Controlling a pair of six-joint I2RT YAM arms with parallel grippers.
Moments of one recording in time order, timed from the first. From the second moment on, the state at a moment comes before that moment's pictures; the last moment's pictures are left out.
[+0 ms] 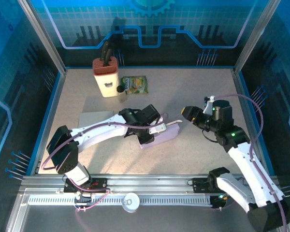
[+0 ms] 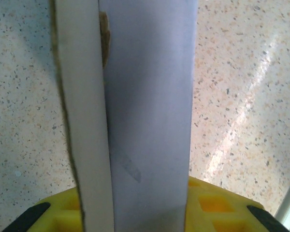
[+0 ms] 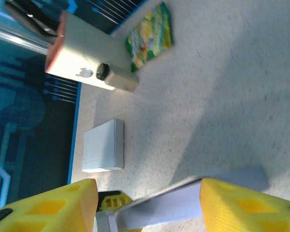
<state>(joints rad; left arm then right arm) -0.89 1.62 1.28 -0.88 0.04 0.29 0.23 0.85 0.83 -0.52 -0.39 0.76</state>
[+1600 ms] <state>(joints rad) -0.86 1.58 1.22 -0.90 0.10 0.38 0.32 0.97 0.75 -0.59 -0.53 0.42</state>
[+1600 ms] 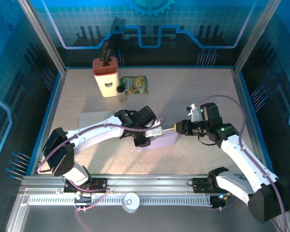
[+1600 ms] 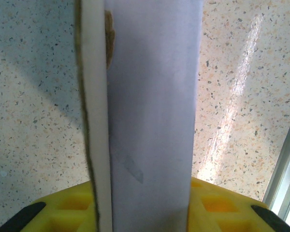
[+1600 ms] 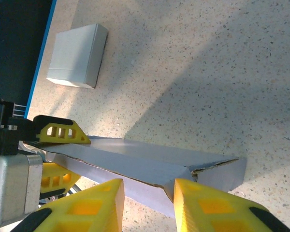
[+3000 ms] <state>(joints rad) -0.86 1.58 1.22 -0.90 0.11 0.38 0.44 0.98 0.77 -0.65 -0.24 0.36</state>
